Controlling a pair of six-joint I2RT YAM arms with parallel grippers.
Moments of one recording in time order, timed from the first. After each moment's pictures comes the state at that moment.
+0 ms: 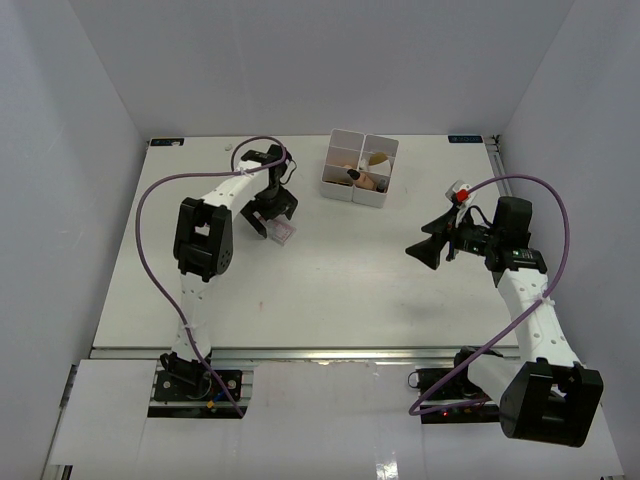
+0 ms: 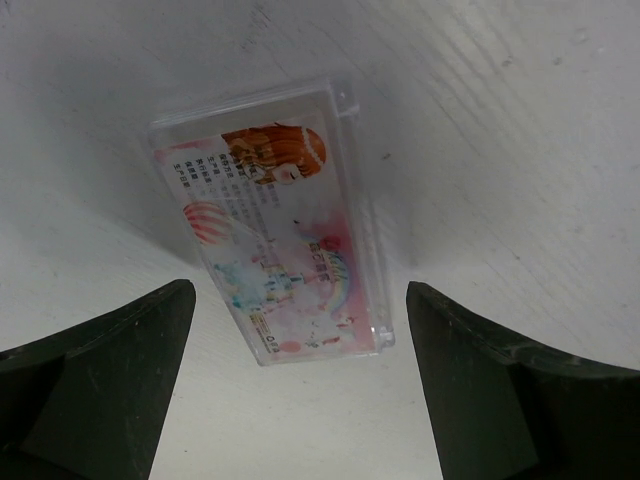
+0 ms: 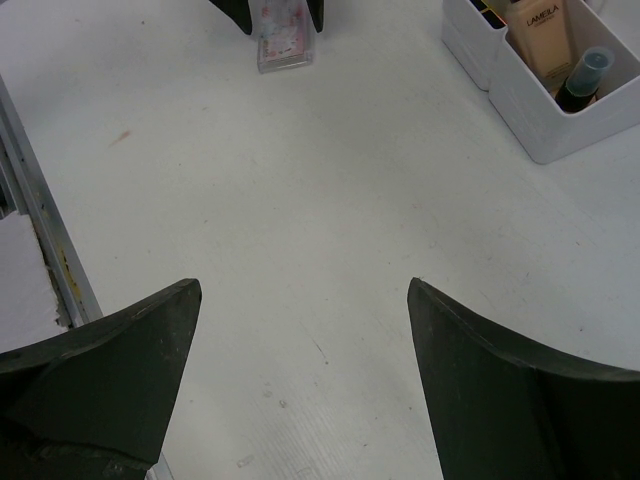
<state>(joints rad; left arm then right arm) -0.37 2.27 1.94 -1.10 -0.20 -1.09 -0.09 1.03 0.77 -0.34 -1.06 -0.35</state>
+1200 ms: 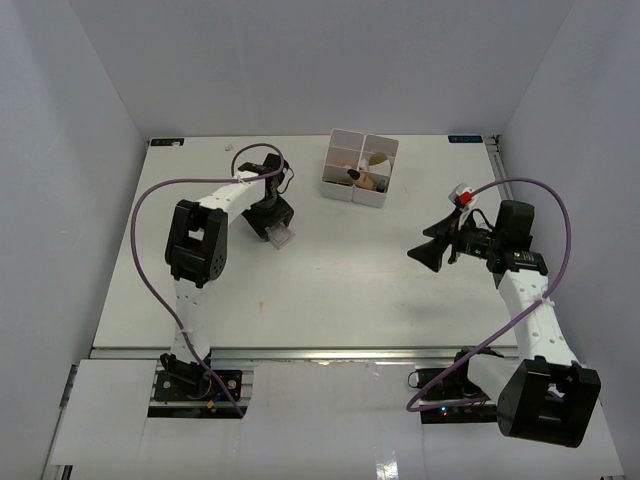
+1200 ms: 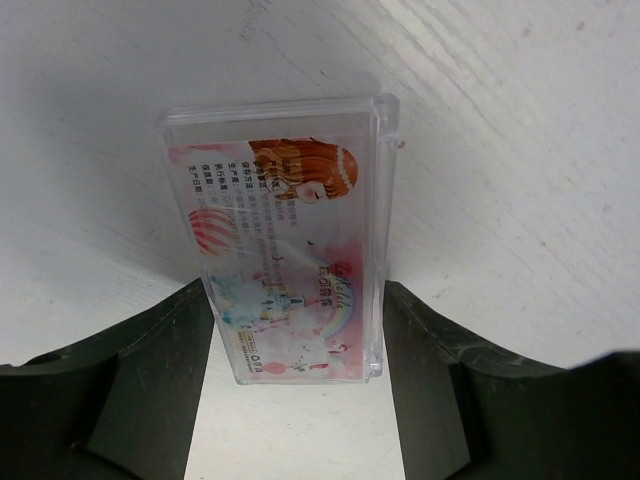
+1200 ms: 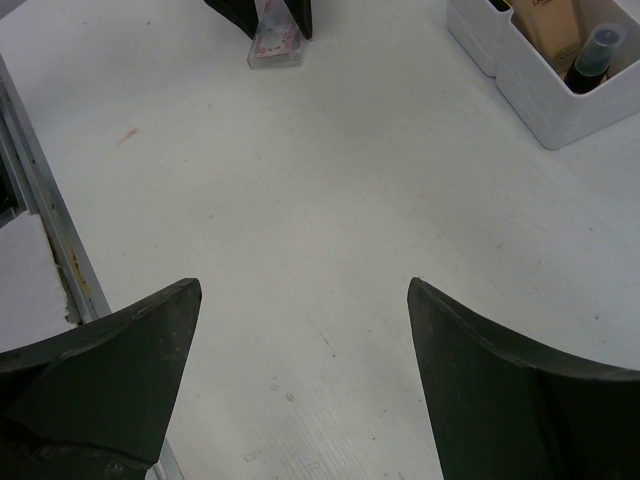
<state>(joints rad) -0.37 2.17 1.73 -0.92 -0.18 -1.03 -0.12 1.03 0.74 -0.34 -1.09 -0.35</state>
